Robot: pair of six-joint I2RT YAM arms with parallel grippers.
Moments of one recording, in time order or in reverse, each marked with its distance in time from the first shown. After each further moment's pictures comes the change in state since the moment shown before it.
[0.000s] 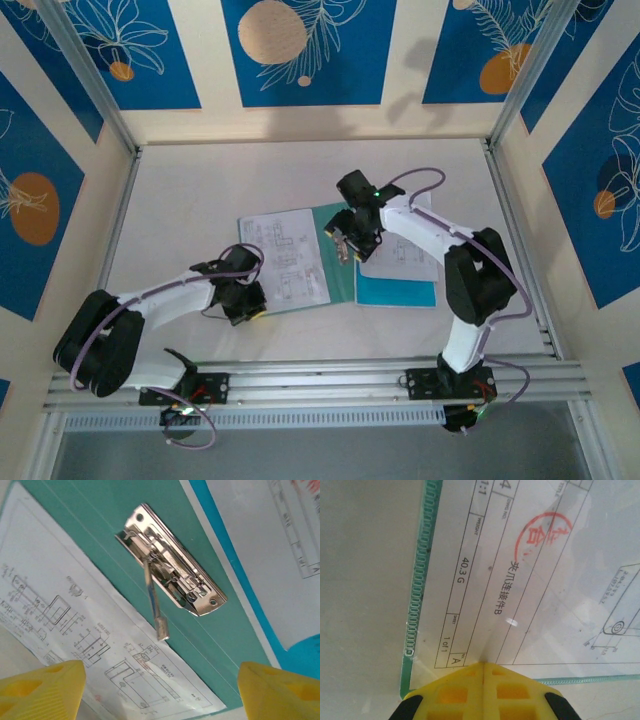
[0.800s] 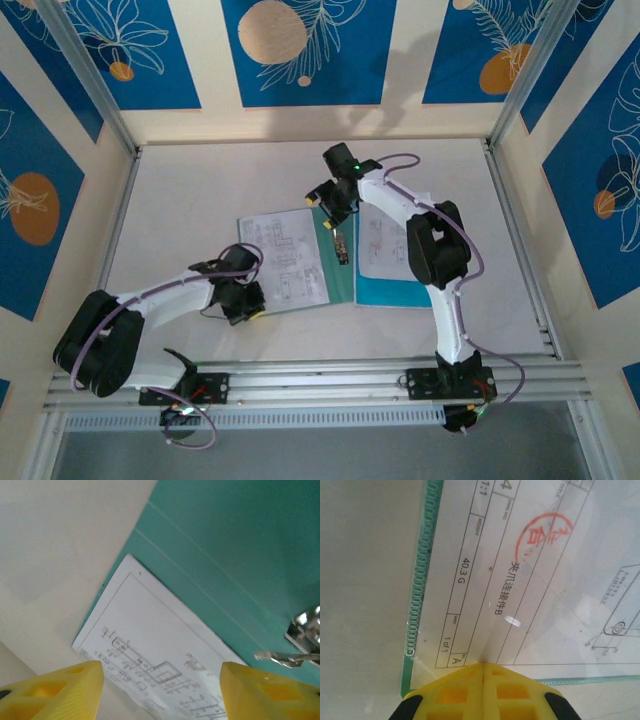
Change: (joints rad) left arm 0.024 -0.006 0.000 -0.017 0.001 0.029; right arm -0.067 0.410 0.509 0.014 -0.113 0.051
